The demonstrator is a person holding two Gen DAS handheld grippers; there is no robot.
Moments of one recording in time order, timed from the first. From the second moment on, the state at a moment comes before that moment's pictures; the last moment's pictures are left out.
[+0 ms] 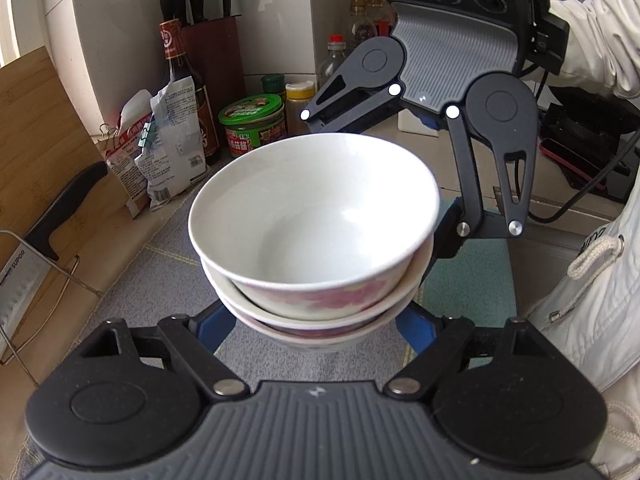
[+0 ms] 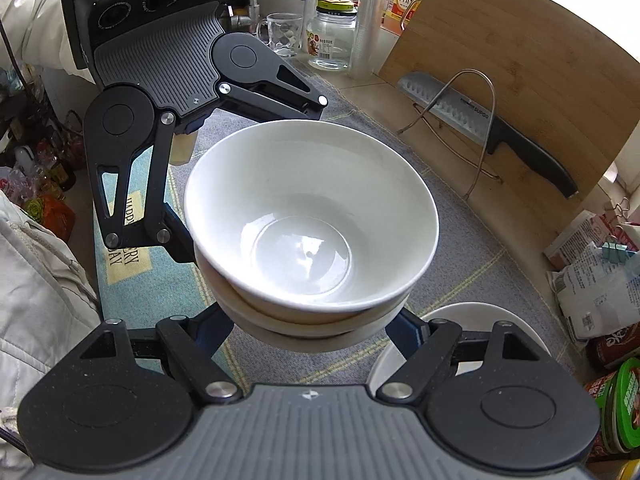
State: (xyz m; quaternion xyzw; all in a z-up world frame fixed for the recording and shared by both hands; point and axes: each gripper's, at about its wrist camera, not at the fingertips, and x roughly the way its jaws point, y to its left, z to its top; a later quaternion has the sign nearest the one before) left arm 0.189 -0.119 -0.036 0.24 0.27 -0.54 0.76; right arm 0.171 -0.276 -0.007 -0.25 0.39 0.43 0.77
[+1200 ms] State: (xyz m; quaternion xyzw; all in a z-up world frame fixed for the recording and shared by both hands) left arm 0.253 -0.245 -0.052 0.27 0.26 -0.57 0.73; right arm 0.215 -0.401 -0.028 -0.24 0.41 0.35 0.80
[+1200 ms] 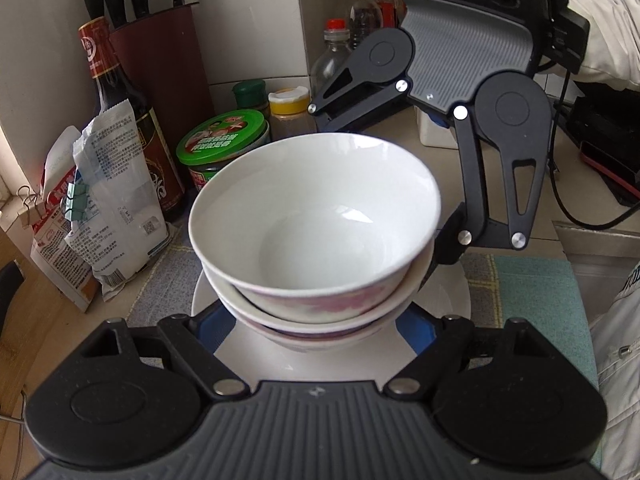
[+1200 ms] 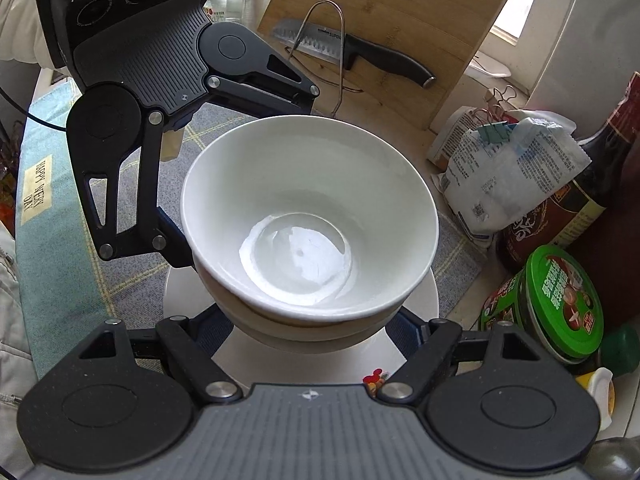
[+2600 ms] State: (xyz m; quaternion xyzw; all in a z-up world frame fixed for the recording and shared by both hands) left arm 0.208 -0.178 -0.029 0.10 0.19 -0.44 0.87; right arm 0.191 -0.389 -0.026 -0.20 0.41 0.21 0.87
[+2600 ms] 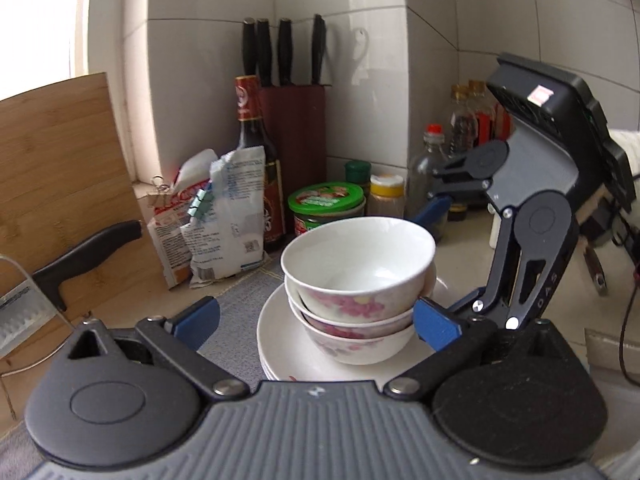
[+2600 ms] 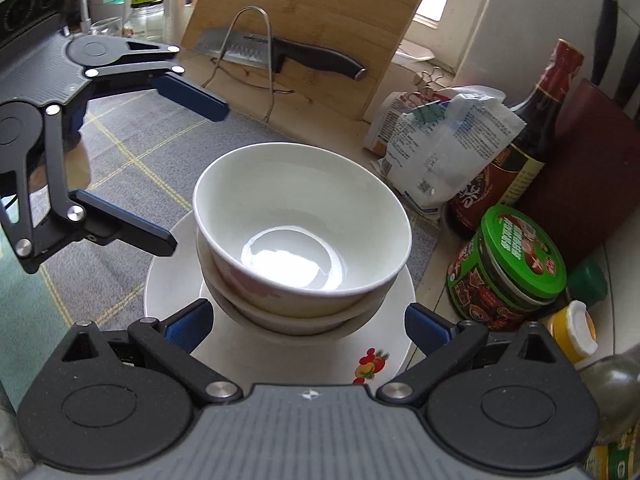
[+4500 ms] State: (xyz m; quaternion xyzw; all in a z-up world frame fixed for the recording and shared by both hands) left arm 0.116 -0.079 0.024 0.09 0.27 -0.32 0.90; right arm 0.019 -0.262 0.033 0.07 0.35 -0.19 0.91
